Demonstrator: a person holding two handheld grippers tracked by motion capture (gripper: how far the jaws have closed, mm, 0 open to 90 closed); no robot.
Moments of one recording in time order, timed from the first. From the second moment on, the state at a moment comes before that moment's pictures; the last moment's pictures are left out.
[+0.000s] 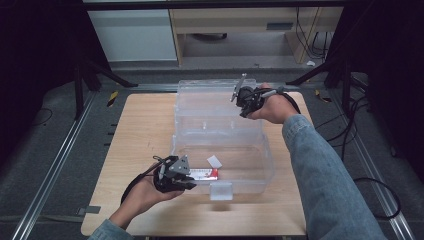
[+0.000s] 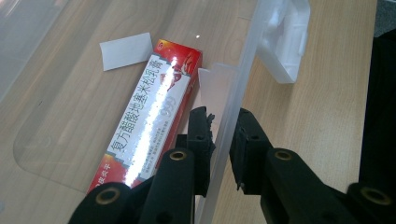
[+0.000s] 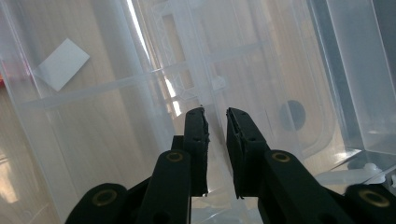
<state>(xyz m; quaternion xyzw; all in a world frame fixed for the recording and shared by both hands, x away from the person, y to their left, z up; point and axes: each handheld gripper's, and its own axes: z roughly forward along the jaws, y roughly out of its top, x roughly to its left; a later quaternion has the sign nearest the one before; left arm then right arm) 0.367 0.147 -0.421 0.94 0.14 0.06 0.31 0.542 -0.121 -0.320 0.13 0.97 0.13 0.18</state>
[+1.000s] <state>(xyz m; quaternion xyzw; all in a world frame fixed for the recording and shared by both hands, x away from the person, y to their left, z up) 0.366 0.139 -0.421 0.94 0.14 0.07 0.29 0.510 -0.130 -0.299 0.14 0.96 0.17 0.17</state>
